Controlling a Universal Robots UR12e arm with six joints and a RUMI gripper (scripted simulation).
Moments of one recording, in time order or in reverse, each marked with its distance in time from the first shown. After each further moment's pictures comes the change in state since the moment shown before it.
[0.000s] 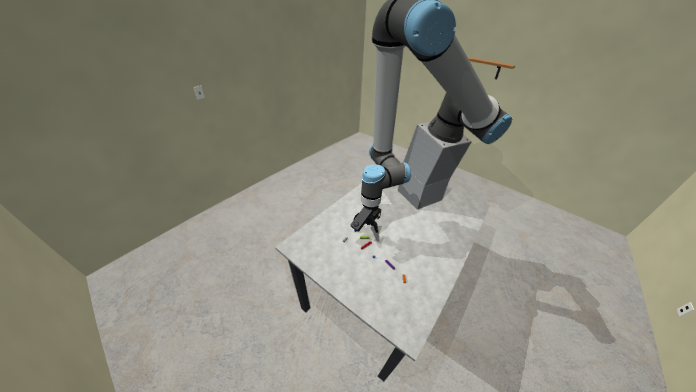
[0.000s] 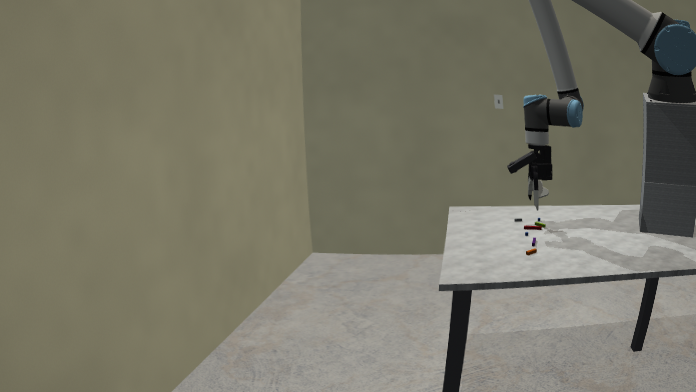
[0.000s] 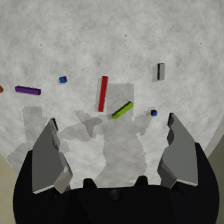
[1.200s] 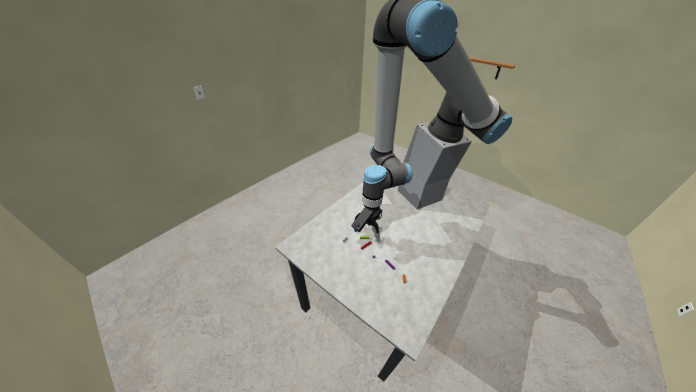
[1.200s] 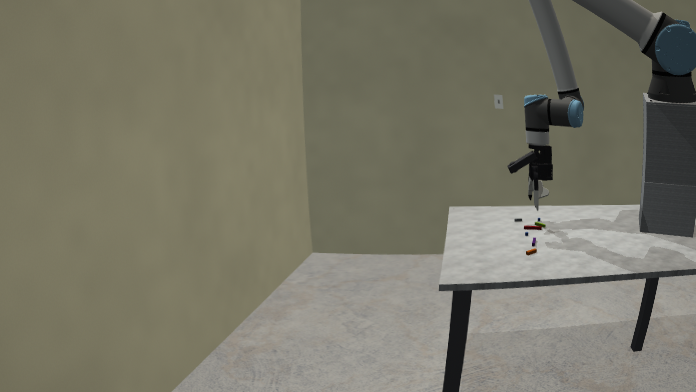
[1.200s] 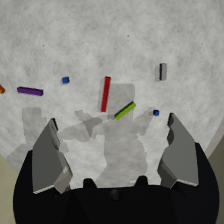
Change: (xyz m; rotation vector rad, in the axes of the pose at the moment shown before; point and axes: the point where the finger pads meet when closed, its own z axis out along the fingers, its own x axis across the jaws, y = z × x) arm -0.005 -0.001 -0.001 0.006 0.003 0.007
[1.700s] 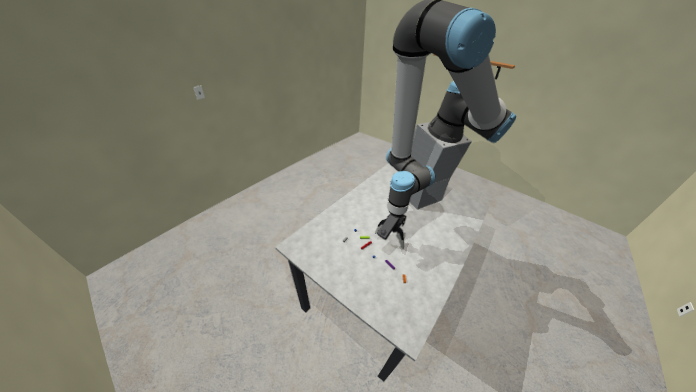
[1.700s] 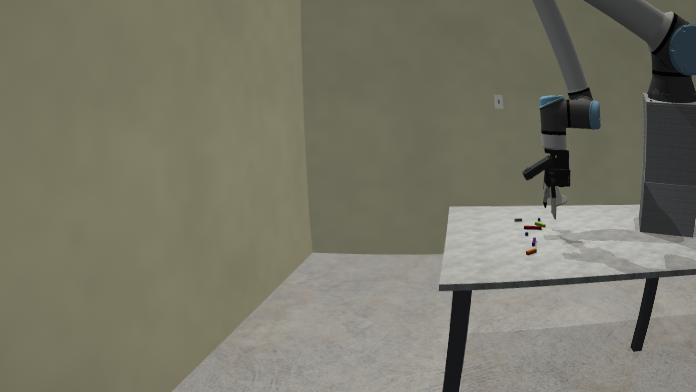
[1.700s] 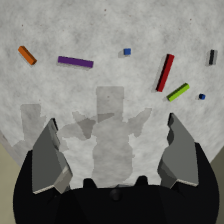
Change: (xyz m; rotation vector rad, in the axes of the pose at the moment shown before) arm -0.111 0.042 0.002 -0.014 -0.007 -0.022
